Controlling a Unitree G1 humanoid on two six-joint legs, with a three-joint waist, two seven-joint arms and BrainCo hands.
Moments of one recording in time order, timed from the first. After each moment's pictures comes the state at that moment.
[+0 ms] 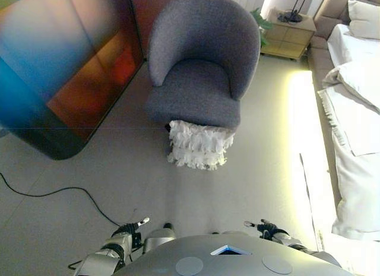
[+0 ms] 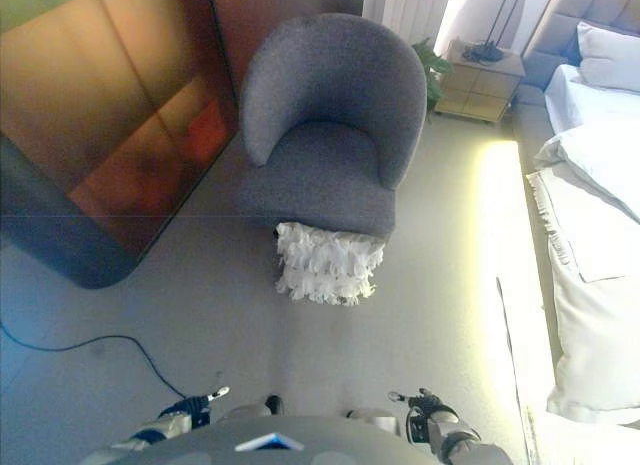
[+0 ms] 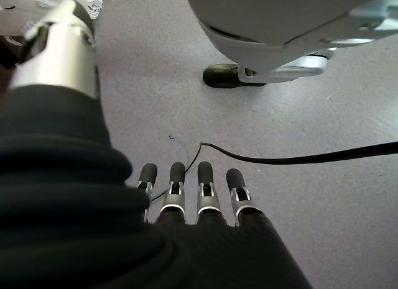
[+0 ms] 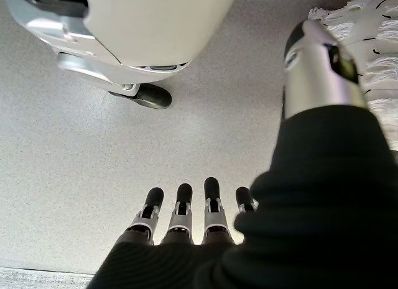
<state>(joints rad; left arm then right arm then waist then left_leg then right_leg) 0.00 0.23 -0.18 1.28 -0.37 0.13 0.19 0.00 -0.21 0.23 1.31 0.24 0.04 -0.05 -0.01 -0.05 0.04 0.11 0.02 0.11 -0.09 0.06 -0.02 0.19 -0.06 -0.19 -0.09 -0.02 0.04</state>
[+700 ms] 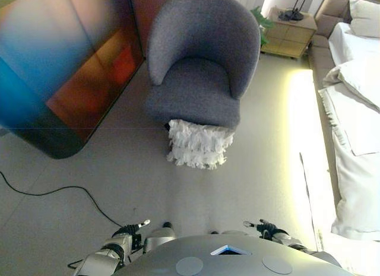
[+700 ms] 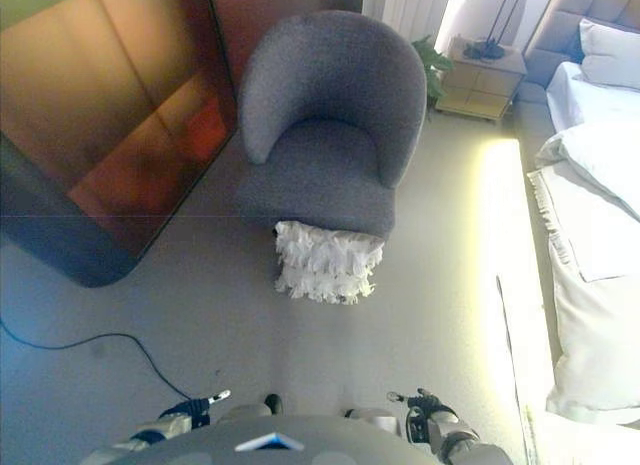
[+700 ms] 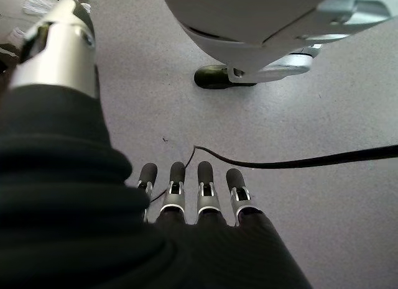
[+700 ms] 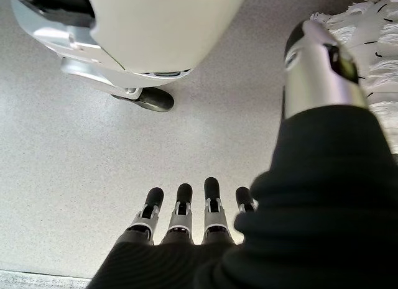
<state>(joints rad) 0.00 0.24 -0.21 1.28 -0.37 0.13 0.19 -0.01 -0.21 0.23 1.32 0.24 0.04 -0.02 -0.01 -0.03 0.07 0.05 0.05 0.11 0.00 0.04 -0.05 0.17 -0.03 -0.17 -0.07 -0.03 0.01</state>
